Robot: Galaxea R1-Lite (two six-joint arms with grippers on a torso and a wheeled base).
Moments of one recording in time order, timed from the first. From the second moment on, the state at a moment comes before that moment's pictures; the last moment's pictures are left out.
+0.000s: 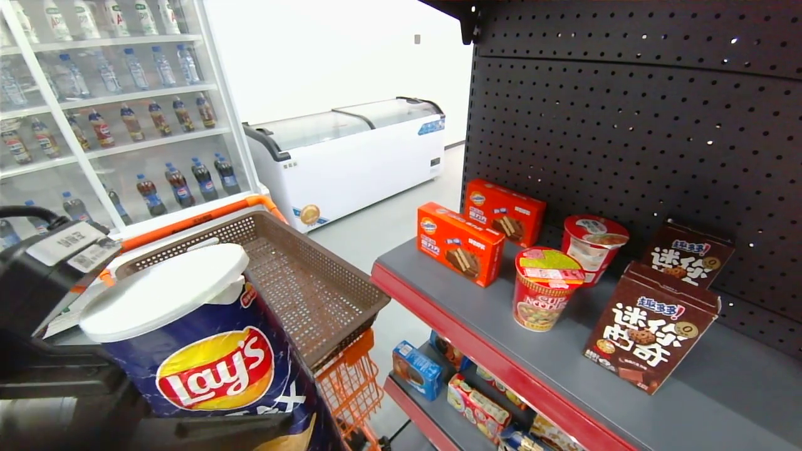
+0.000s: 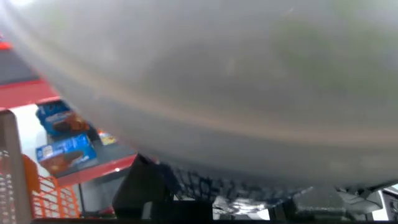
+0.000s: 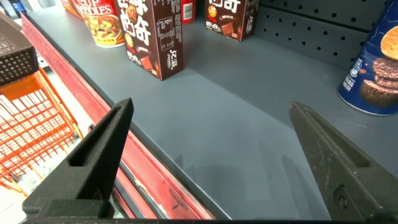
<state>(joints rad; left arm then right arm) -0.38 1.17 -0.58 -0.28 -0.89 0.05 0.00 0.00 0.00 0.00 0.00 0.01</state>
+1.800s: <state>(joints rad) -0.45 1.20 -0.50 -0.27 -0.89 0.10 0.00 0.00 0.00 0.00 0.01 0.01</state>
